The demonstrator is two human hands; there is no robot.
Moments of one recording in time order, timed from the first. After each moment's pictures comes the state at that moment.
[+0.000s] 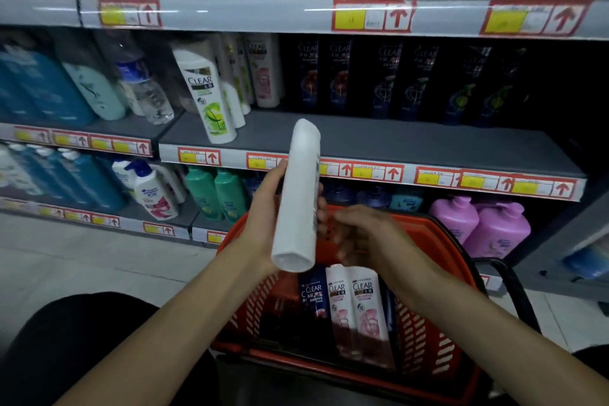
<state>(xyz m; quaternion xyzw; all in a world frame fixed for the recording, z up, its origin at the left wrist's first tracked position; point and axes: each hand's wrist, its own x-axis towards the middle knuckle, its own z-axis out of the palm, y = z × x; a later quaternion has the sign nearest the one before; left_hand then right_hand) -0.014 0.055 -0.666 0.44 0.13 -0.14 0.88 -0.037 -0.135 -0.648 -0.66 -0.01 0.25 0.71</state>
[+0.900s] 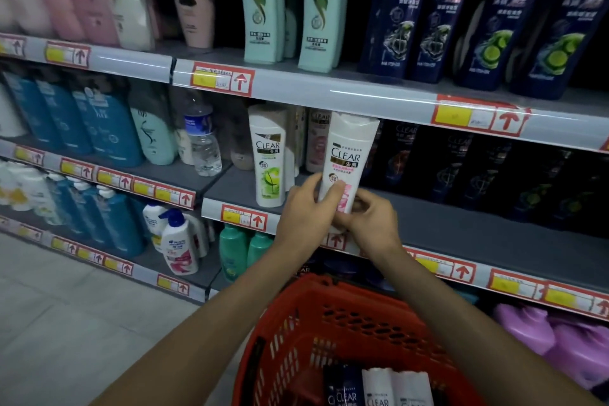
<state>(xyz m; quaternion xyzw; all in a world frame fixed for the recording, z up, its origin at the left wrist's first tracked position) 0.083 0.130 -0.629 0.79 0.10 0.17 0.58 0.127 0.005 -0.647 -0.80 -0.14 -0.05 0.58</state>
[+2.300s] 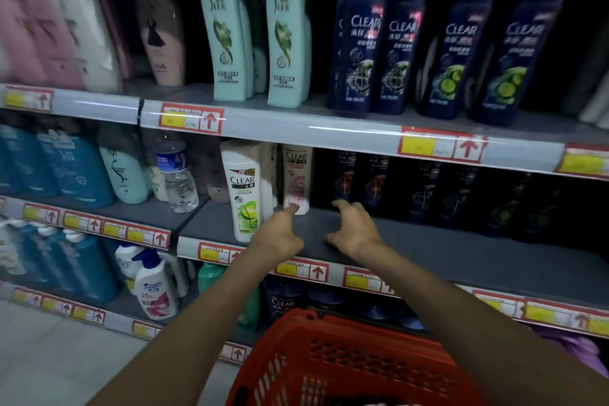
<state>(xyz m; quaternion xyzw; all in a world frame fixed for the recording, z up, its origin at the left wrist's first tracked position) 0.148 0.172 -0.639 0.93 0.09 0.00 0.36 0.190 0.006 -0.628 -0.96 -0.12 0.01 0.24</state>
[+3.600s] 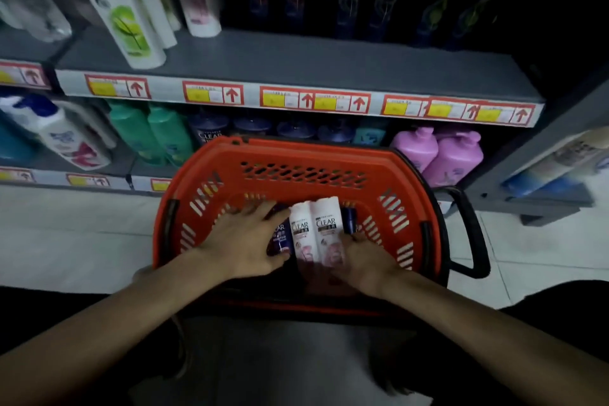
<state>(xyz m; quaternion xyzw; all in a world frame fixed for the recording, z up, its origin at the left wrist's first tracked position) -0.056 0.054 -0.777 0.97 -0.18 -0.15 0.00 -0.057 -0.194 -0.821 -0.95 -0.08 0.30 0.08</state>
